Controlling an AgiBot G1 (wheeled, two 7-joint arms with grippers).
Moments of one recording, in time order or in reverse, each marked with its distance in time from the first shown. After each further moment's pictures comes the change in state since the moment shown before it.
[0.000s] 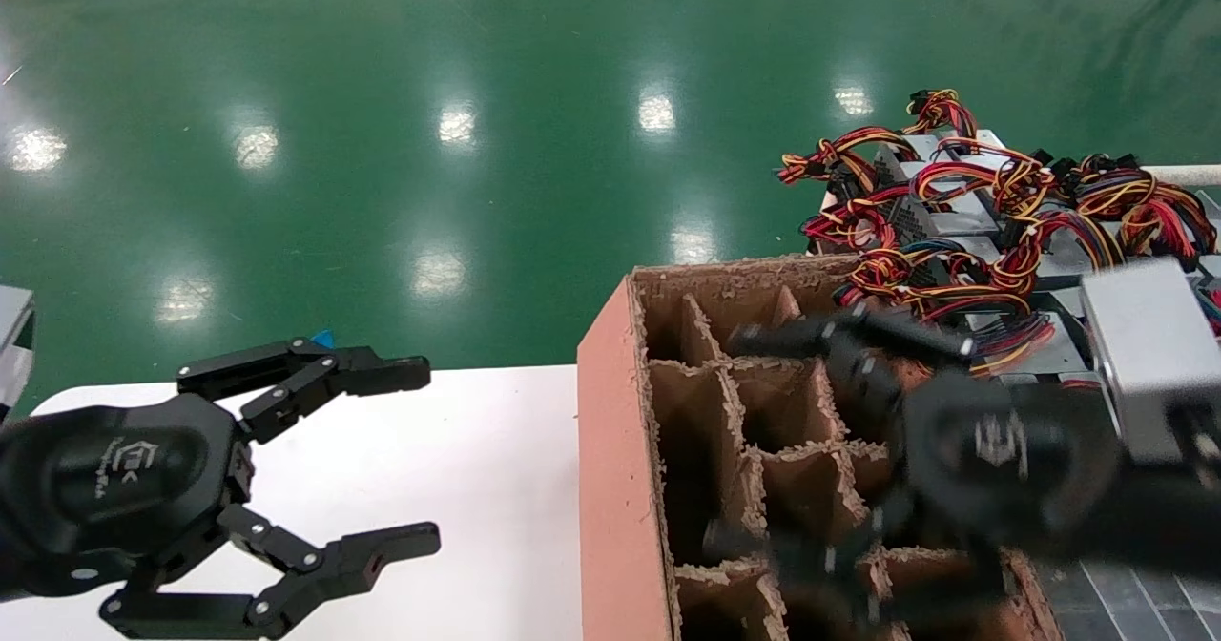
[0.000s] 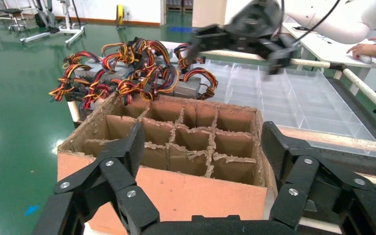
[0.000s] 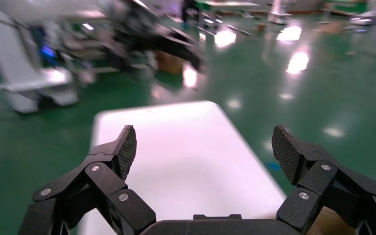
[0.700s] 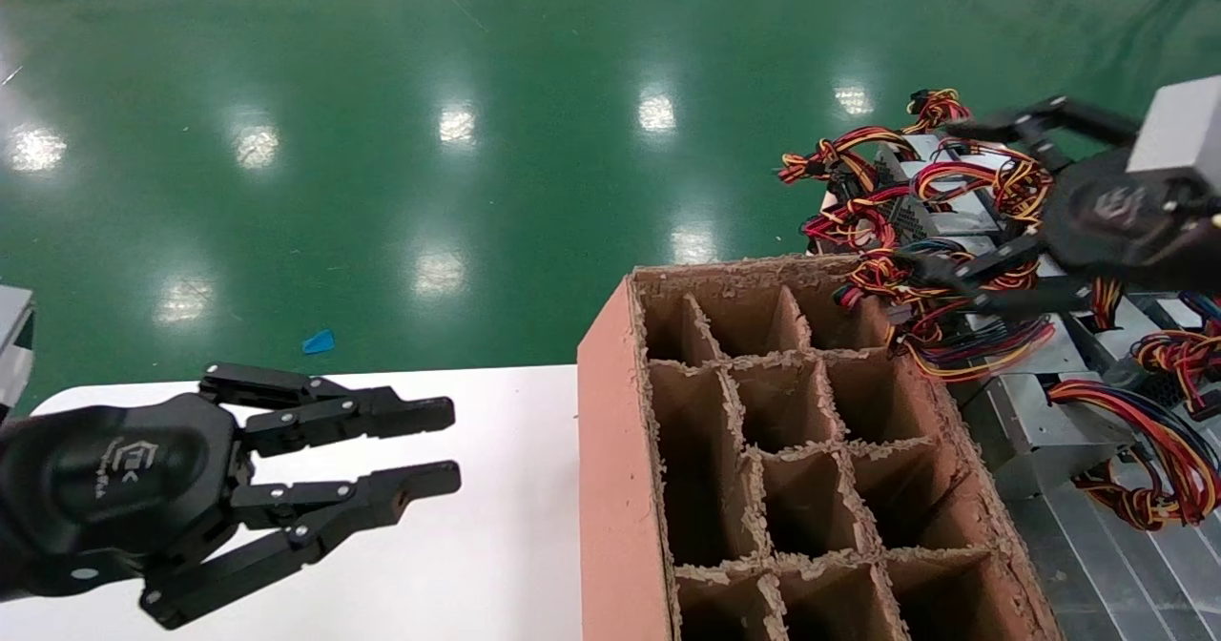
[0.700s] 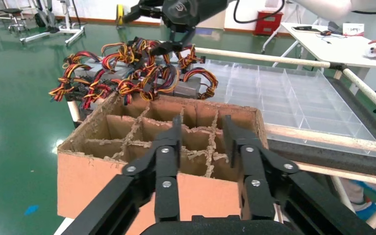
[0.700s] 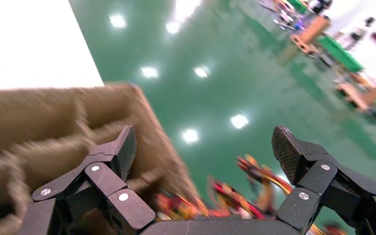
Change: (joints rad) left arm 0.000 0.000 0.000 0.000 0.000 0.000 0.000; right arm 0.390 0.001 -0.062 -0.414 -0.379 0.091 -0.377
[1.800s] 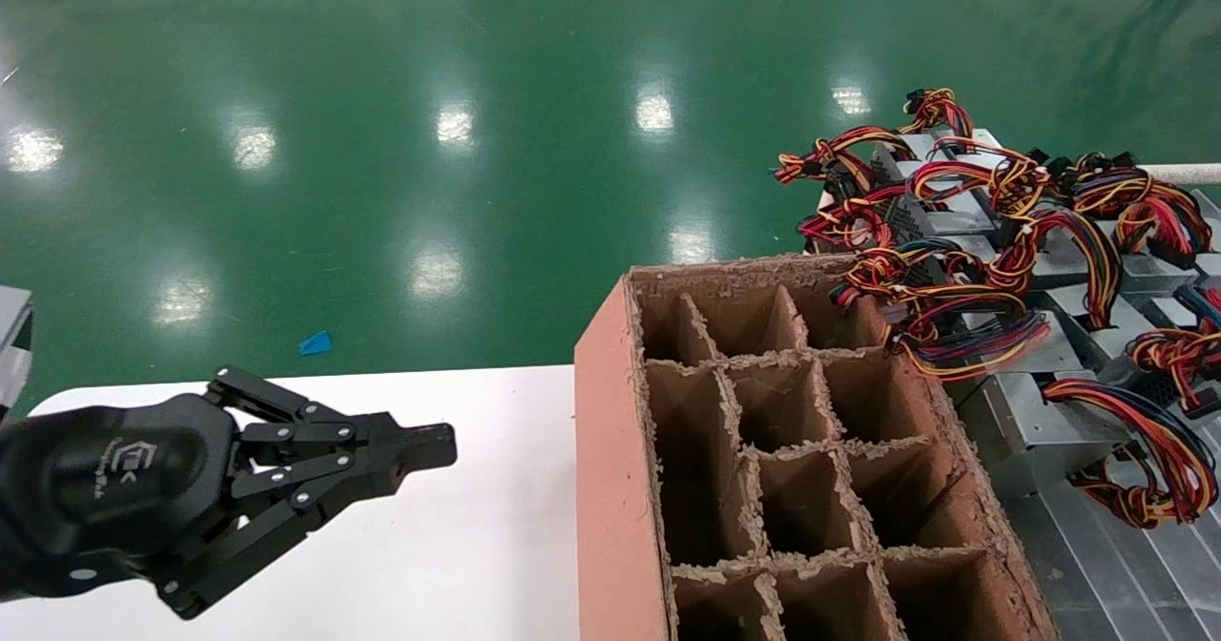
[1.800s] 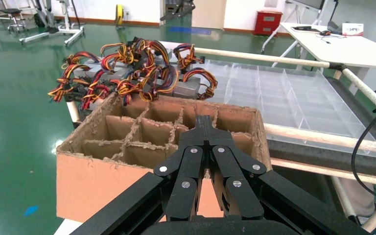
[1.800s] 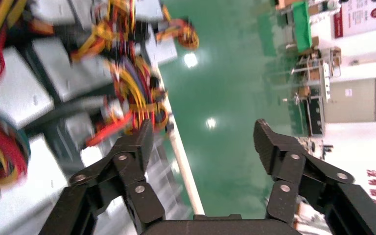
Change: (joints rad) left arm 0.000 0.000 0.000 0.000 0.000 0.000 0.000; right arm 0.617 0.002 -0.098 -0.657 -0.601 0.144 -0.600
